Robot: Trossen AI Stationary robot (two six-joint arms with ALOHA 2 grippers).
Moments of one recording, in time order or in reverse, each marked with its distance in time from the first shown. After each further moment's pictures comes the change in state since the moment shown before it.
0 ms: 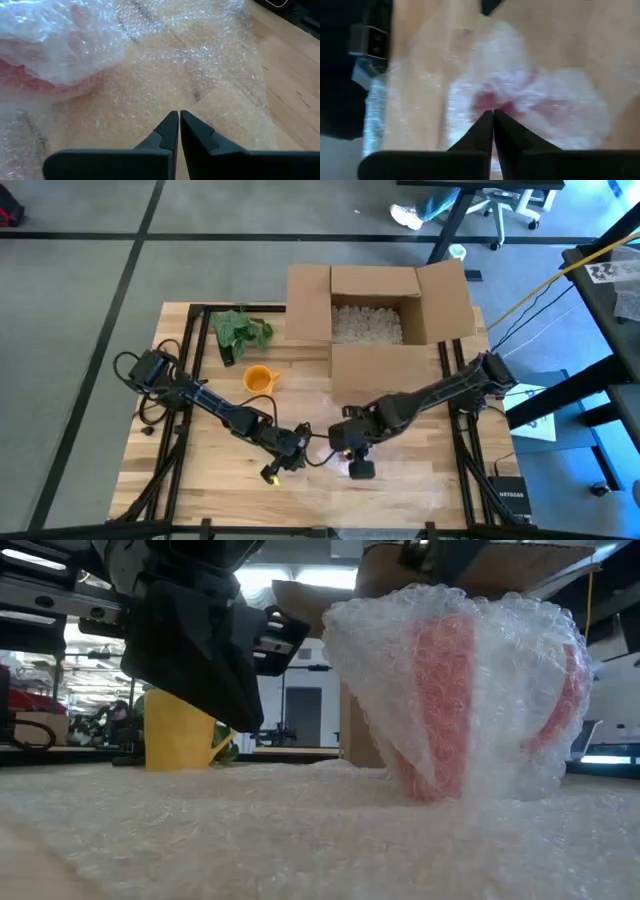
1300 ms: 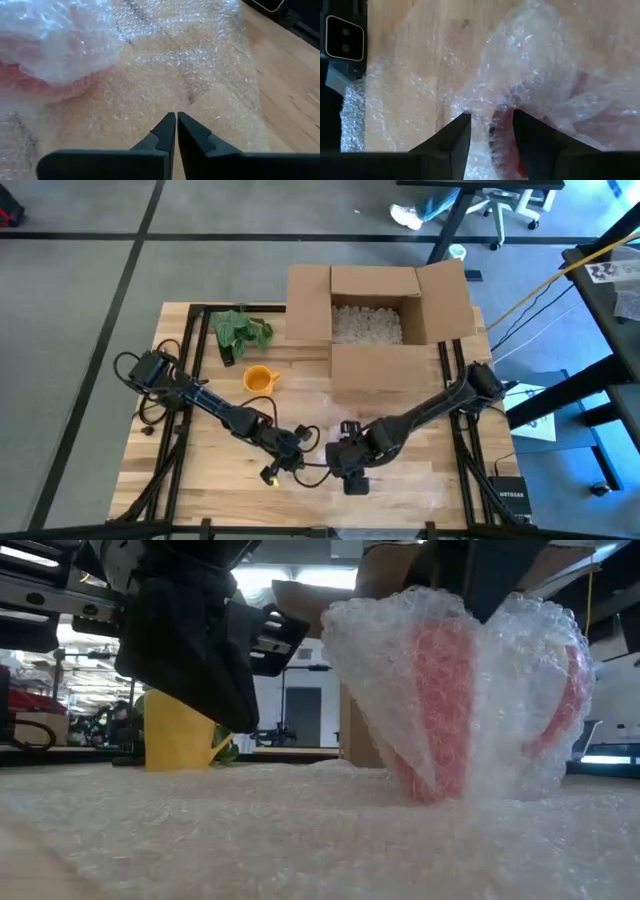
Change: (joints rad) left arm -0.013 0.000 0.000 0.003 0.001 -0.008; right arm 0.051 0.127 -0.025 0.099 0.096 0.055
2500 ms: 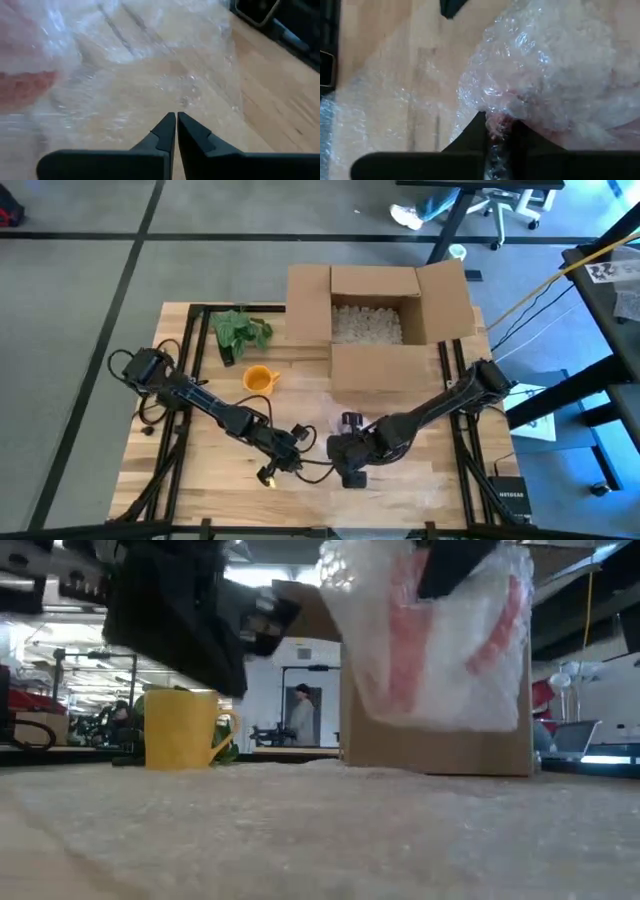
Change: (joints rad) left arm -0.031 -0.095 0.000 -0.069 -0.047 -0.026; right arm 0.019 -0.097 0.022 -0.063 0.230 0.008
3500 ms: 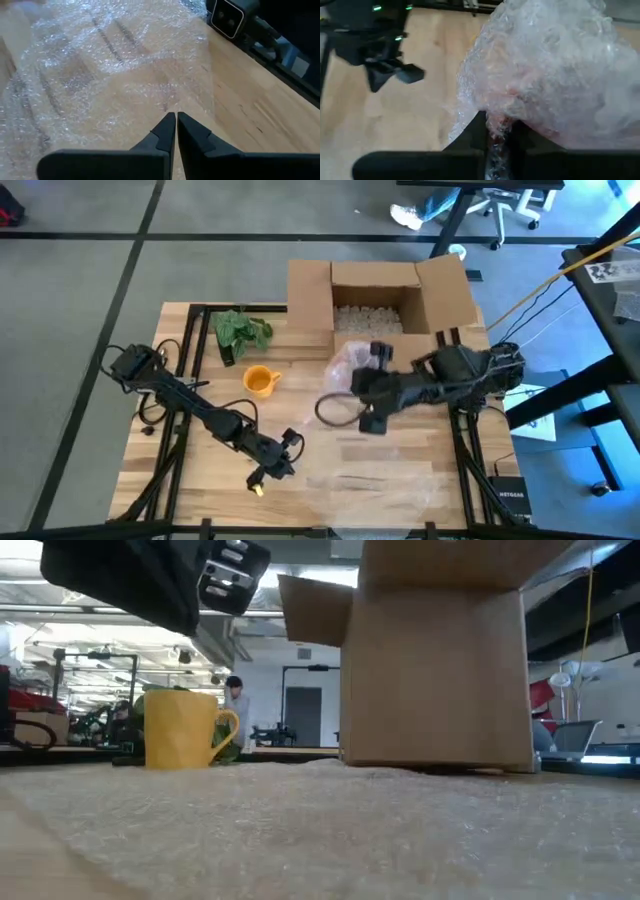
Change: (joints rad) left arm -0.064 -0.054 0.000 -0.048 -0.040 -0.036; right arm -0.176 -0.075 0.687 -0.516 0.215 -0.211
